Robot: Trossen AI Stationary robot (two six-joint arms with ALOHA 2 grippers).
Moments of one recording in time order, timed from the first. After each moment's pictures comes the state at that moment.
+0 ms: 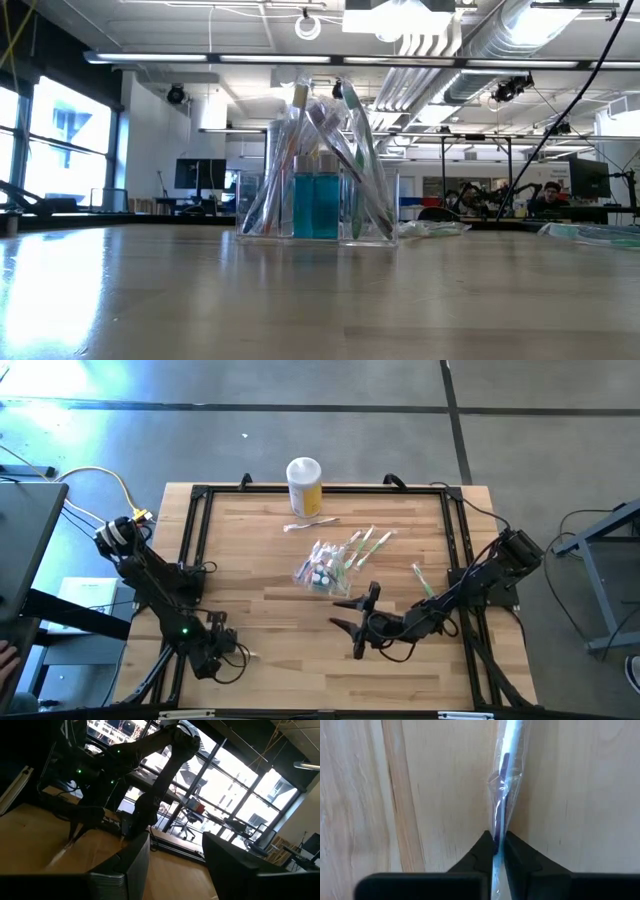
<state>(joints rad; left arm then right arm) -1.01 1.48 0.67 -0.55 -0.09 -0.97 0.57 1.65 0.83 0.97 0.78 -0.57</state>
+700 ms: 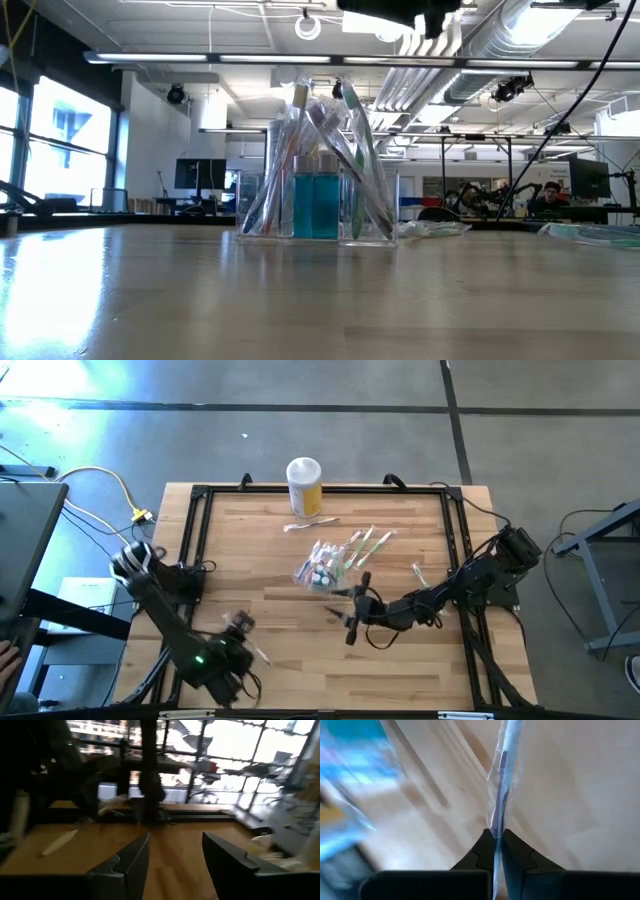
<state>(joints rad) -0.90 1.67 1.38 -1.37 -0.42 -0.33 0.48 1.65 0.82 0.82 0.78 -0.10</state>
